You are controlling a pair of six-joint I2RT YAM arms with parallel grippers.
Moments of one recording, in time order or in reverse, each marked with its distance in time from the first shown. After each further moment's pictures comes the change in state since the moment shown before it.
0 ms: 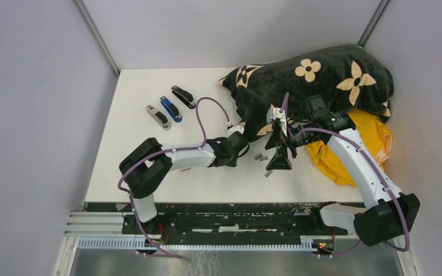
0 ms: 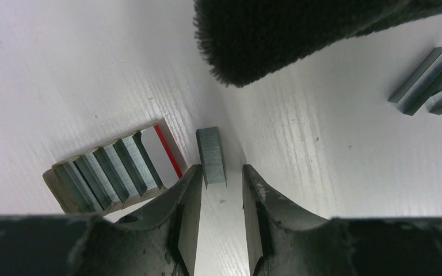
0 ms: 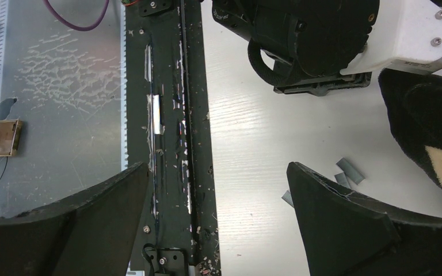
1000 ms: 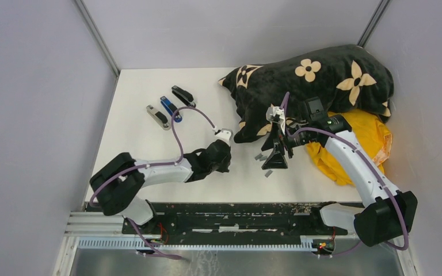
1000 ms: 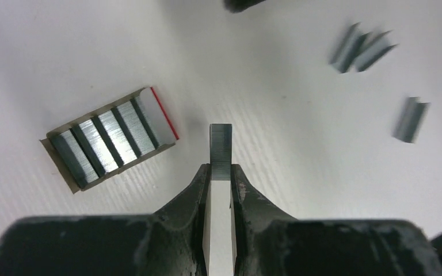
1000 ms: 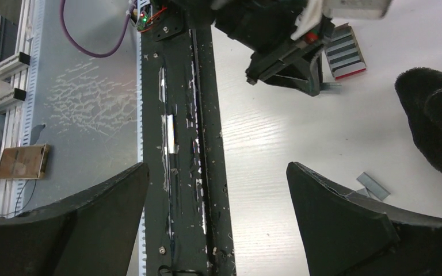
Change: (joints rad) left arm 0.000 -0.231 -0.306 0.284 0.064 -0.002; right arm 0.000 0.000 -0.062 0.104 -0.061 0.121
